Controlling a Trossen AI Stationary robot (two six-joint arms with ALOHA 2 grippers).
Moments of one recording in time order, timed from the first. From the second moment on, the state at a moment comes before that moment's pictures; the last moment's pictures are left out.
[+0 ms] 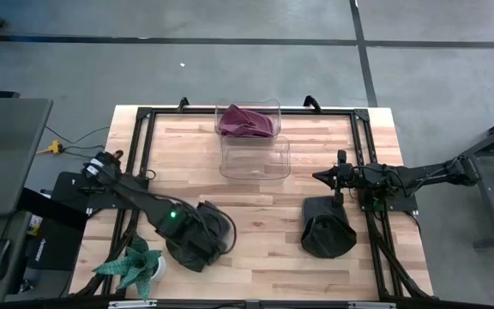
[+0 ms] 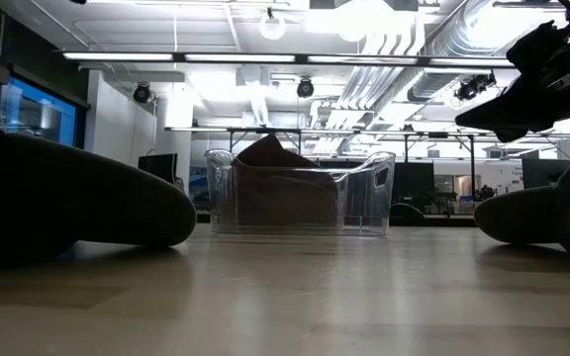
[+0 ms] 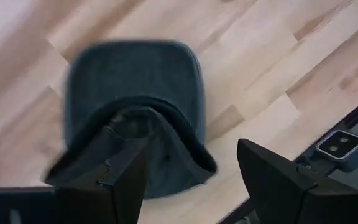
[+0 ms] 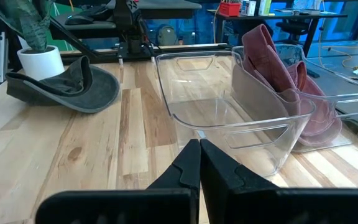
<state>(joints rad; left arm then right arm) -0.57 1.78 1.77 -1.36 -0.19 -1.44 0.11 0.25 0.05 0.02 0.30 0.08</state>
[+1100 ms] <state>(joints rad) -0.57 2.05 1.77 -1.32 0.02 -1.86 0.11 0.25 0.05 0.02 0.30 0.08</state>
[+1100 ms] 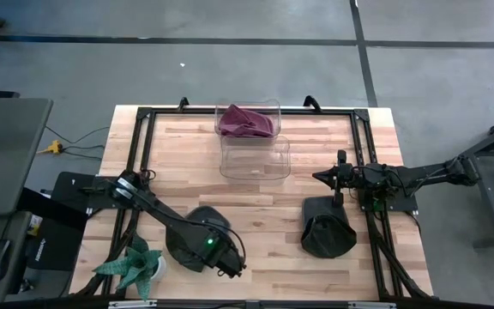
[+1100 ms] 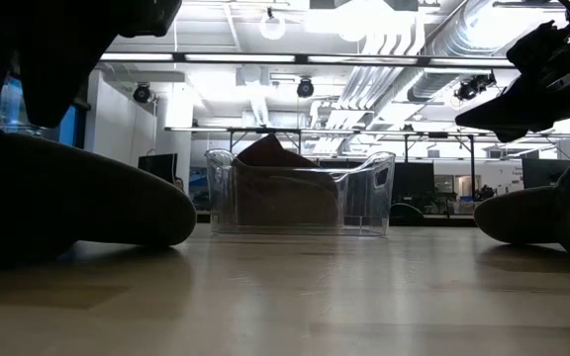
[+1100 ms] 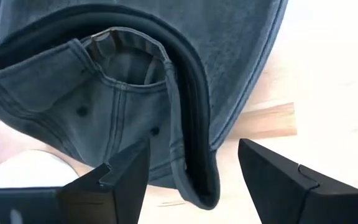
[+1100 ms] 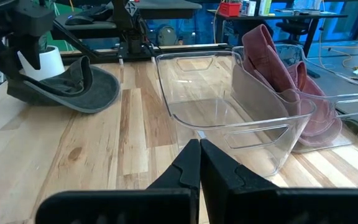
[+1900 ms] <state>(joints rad) -0.58 2.13 1.77 -1.28 0.01 -1.89 0.11 0.25 0.05 0.02 0.30 0.08</state>
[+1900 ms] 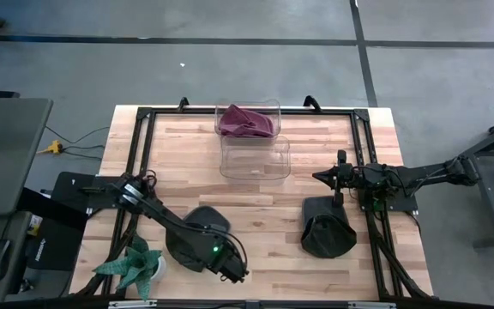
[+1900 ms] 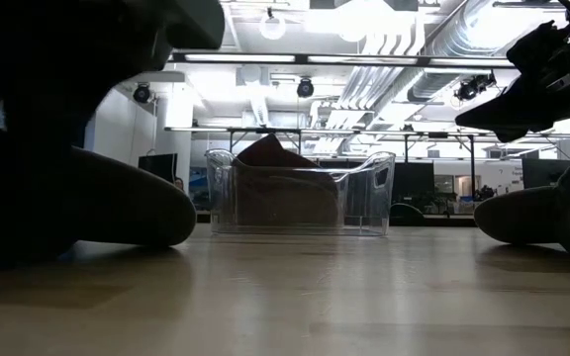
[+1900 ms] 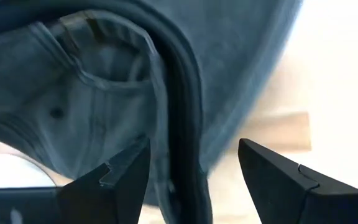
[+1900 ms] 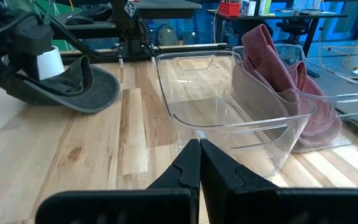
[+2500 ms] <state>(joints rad) -0.56 2.13 1.70 -1.26 0.02 -1.85 0.11 0.25 0.05 0.02 0.30 0.08</state>
